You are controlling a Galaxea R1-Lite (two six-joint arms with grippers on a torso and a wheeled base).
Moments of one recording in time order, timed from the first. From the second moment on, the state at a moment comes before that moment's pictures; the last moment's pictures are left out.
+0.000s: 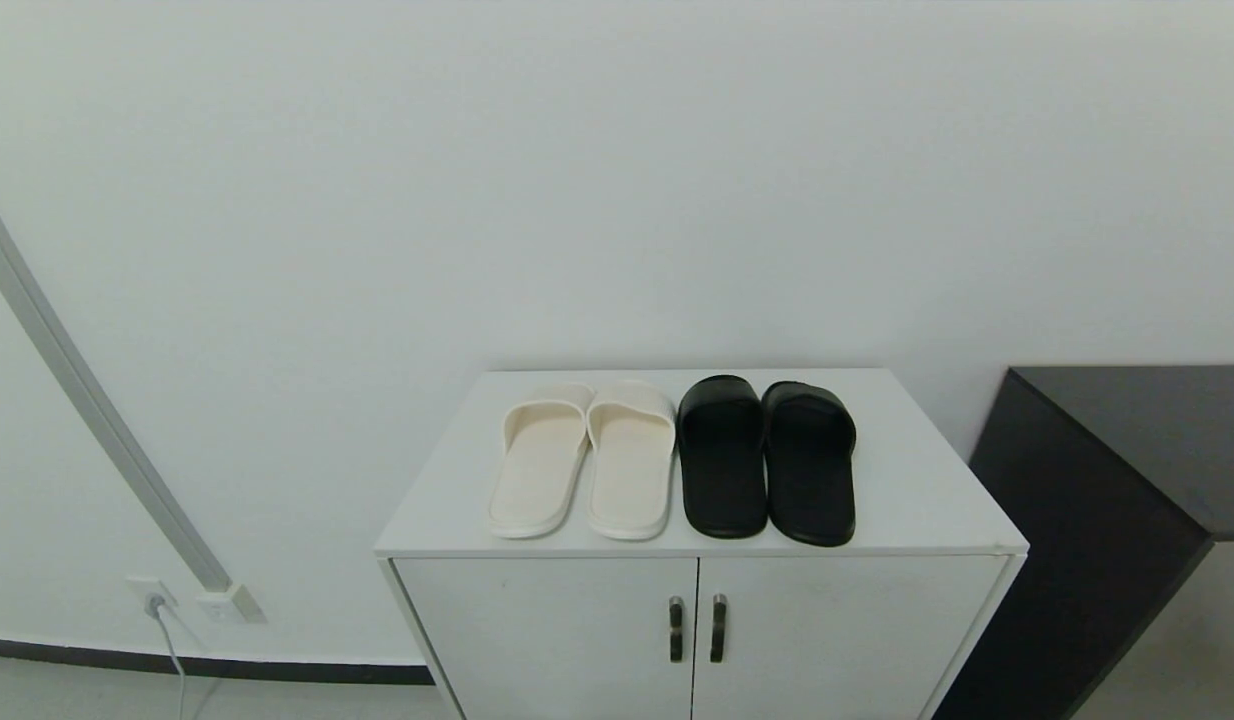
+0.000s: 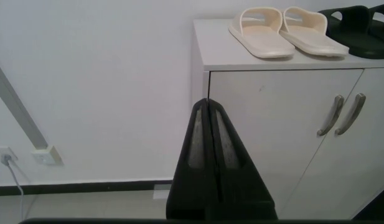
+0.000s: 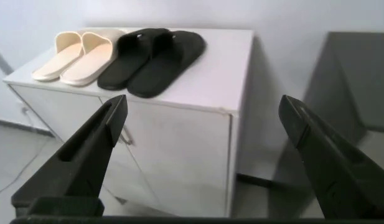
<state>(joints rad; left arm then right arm) 0.00 0.00 0.00 0.00 0.00 0.00 0.14 0.61 -0.35 -0.13 0.16 0.06</state>
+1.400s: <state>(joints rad) 0.00 0.00 0.00 0.00 -0.01 0.01 0.86 1.62 -0.81 -0.53 -0.63 0.28</state>
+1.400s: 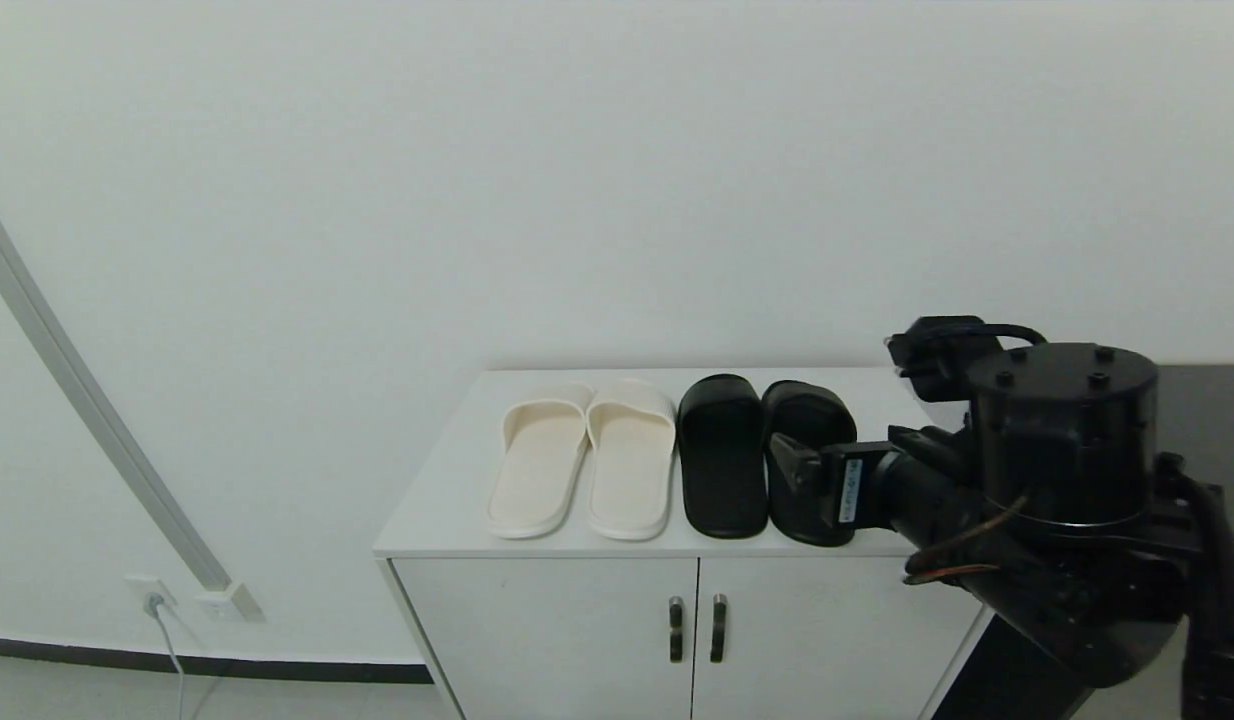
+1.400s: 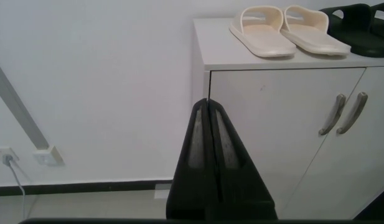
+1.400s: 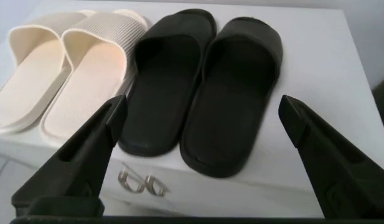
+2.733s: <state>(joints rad) 0.00 0.00 0.00 0.00 0.00 0.01 0.71 2.05 -1.09 -0.67 -0.64 0.25</state>
